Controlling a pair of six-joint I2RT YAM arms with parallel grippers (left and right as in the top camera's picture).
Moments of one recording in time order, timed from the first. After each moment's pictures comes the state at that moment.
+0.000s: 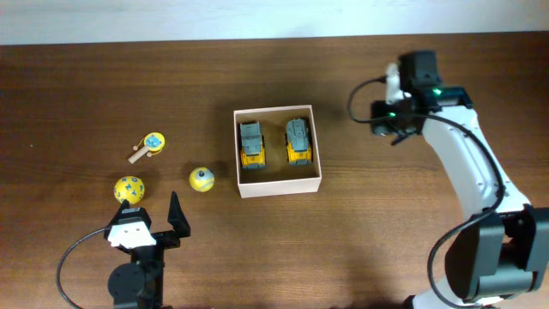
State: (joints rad) left arm 0.08 0.02 0.02 -0.10 -0.01 -0.13; right arm 0.09 1.76 1.50 -0.87 -0.04 0.05
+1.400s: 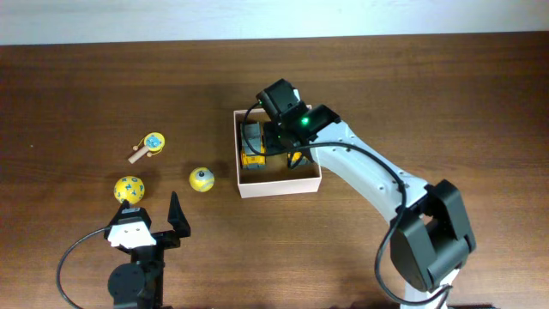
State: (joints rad) left arm 0.08 0.02 0.02 -0.10 -0.01 -0.13; right arm 0.61 1.96 1.58 -0.73 0.12 0.45
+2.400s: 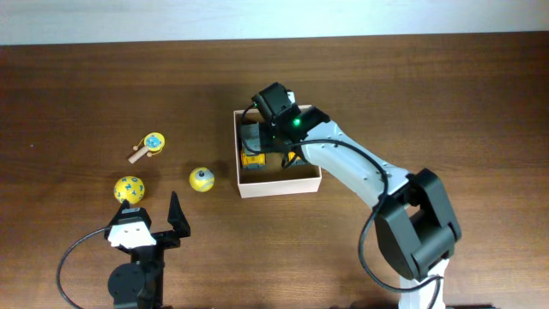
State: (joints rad) left arm 0.08 0.02 0.02 -0.10 -0.01 -0.13; right arm 0.61 2.04 1.58 -0.66 0.12 0.47
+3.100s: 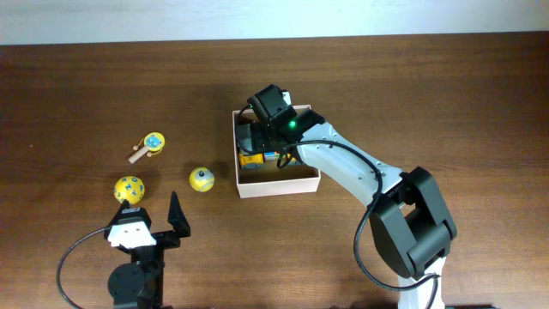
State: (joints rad) left arm 0.08 0.02 0.02 -0.10 -0.01 -0.13; right arm 0.62 2.05 1.58 -0.61 0.13 0.48
